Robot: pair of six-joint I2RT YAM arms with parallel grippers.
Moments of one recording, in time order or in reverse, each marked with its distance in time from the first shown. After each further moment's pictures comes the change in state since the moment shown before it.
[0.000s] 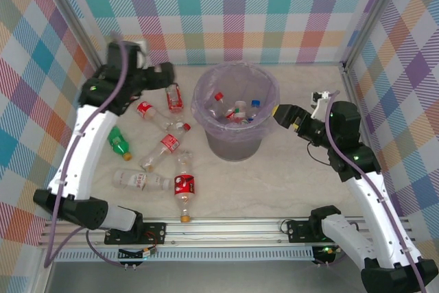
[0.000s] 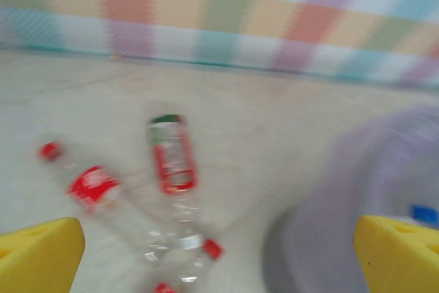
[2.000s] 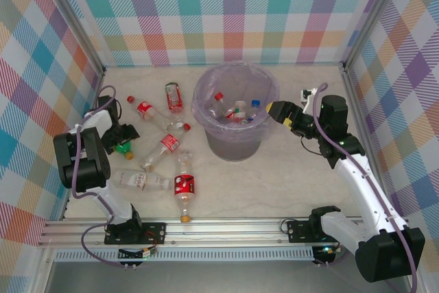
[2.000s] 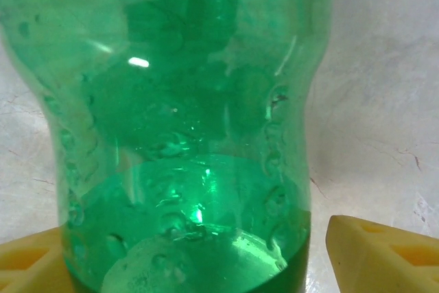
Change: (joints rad) left arm 0.470 0.382 -0.600 0.190 0.064 -0.050; right arm -0.061 0.166 -0.098 0.214 -0.181 0.018
